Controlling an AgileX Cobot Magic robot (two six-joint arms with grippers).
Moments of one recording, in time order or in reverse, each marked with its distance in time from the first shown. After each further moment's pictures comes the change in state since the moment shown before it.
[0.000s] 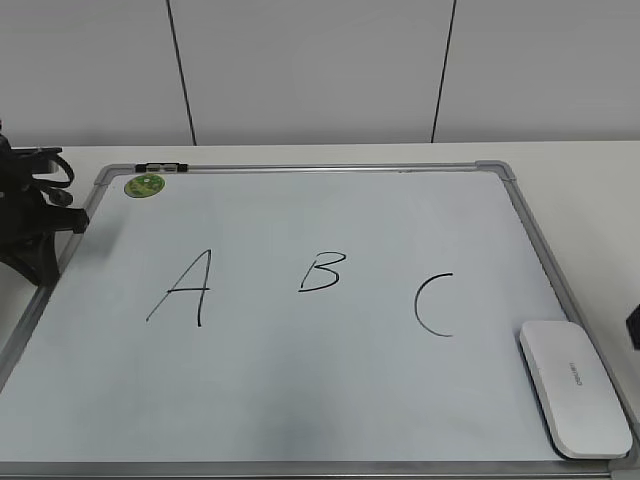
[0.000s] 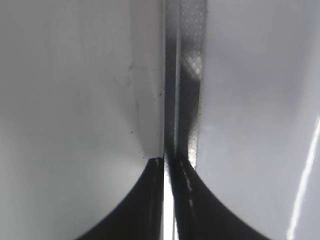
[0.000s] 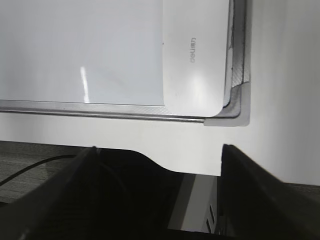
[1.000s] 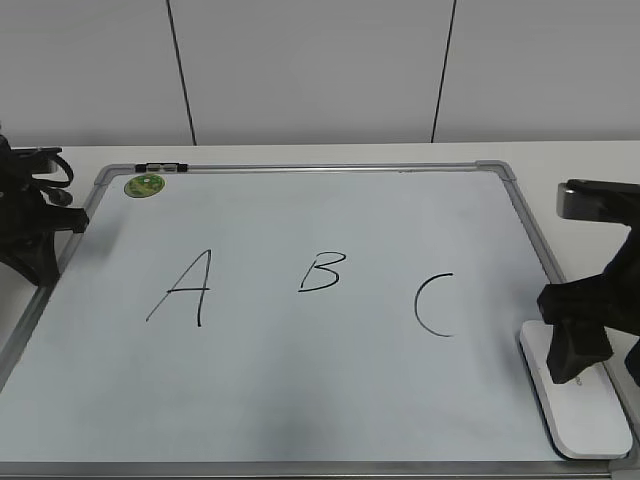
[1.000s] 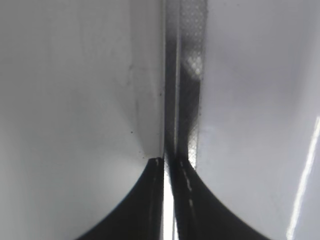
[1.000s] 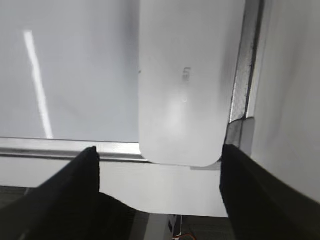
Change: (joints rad) left arm 0.001 0.000 0.000 -0.005 0.001 0.000; right arm 0.174 0.337 -0.006 -0.161 -0.183 0.168
